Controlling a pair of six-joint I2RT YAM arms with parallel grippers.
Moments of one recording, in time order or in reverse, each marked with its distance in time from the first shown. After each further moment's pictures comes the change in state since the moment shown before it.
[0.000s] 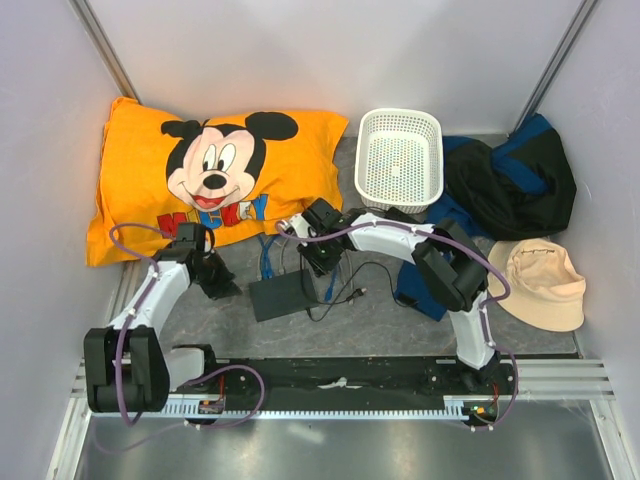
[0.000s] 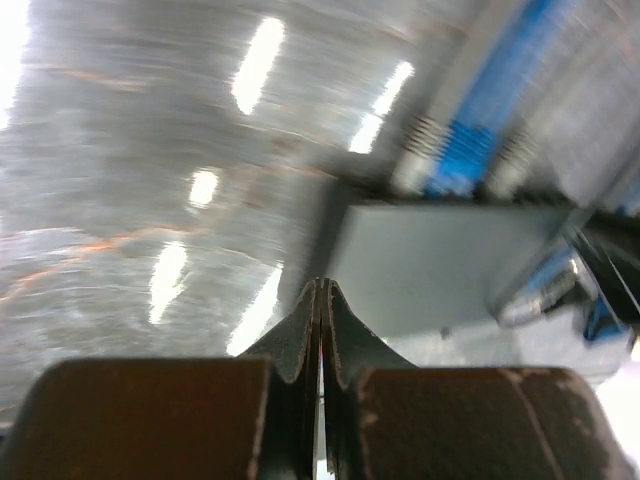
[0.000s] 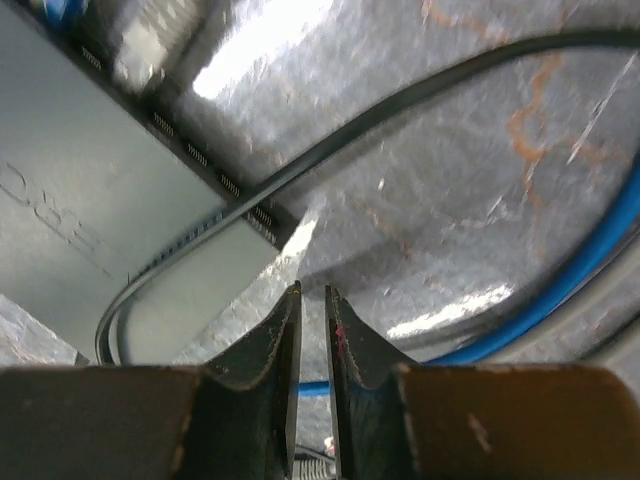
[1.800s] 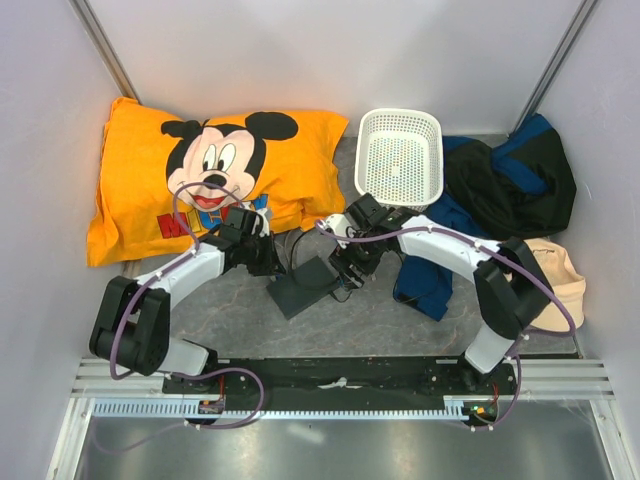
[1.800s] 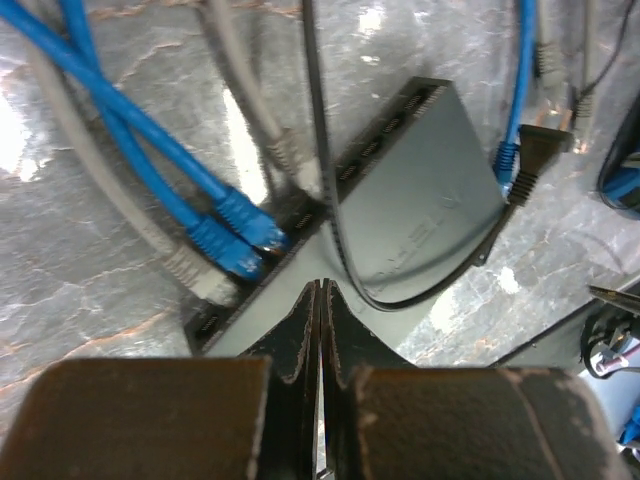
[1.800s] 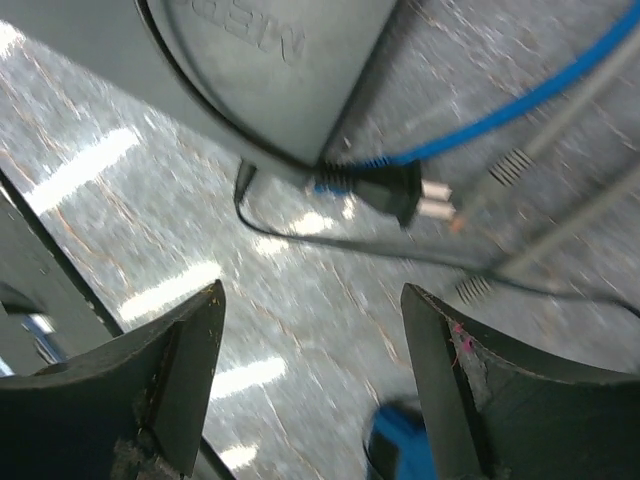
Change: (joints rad) left arm -0.348 0.224 0.084 0.373 0.109 0.193; right arm -0.132 -0.381 -0.270 -0.147 -0.116 -0.167
